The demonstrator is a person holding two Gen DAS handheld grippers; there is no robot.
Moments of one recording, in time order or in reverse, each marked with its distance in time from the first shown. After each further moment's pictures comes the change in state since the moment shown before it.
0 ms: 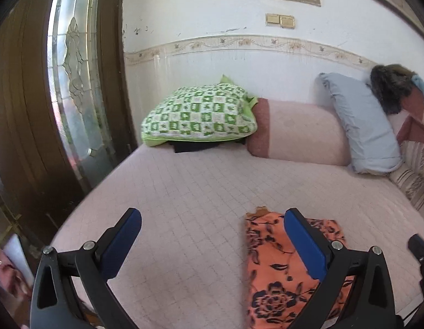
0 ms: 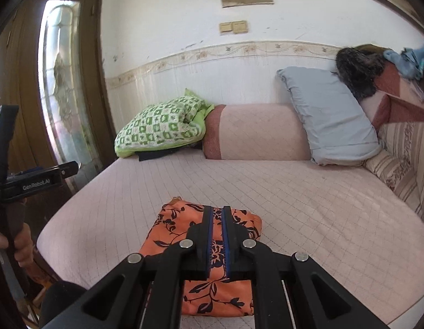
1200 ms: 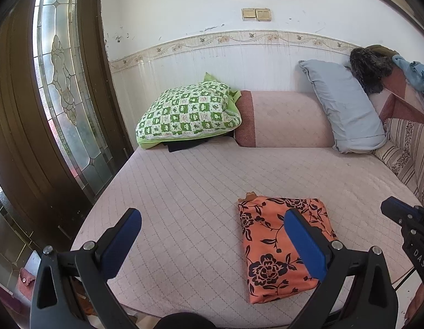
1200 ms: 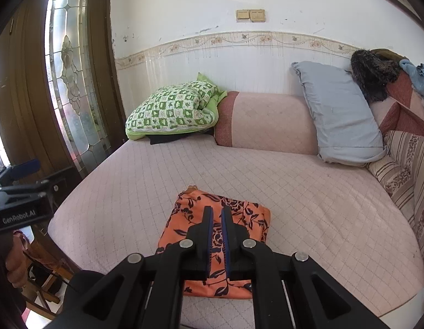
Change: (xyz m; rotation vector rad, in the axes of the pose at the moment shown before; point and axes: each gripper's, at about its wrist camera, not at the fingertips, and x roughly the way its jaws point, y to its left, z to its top) left arm -0.064 -0.008 0.022 0.130 0.059 -0.008; right arm -0.024 0.037 0.050 -0.111 0.122 0.018
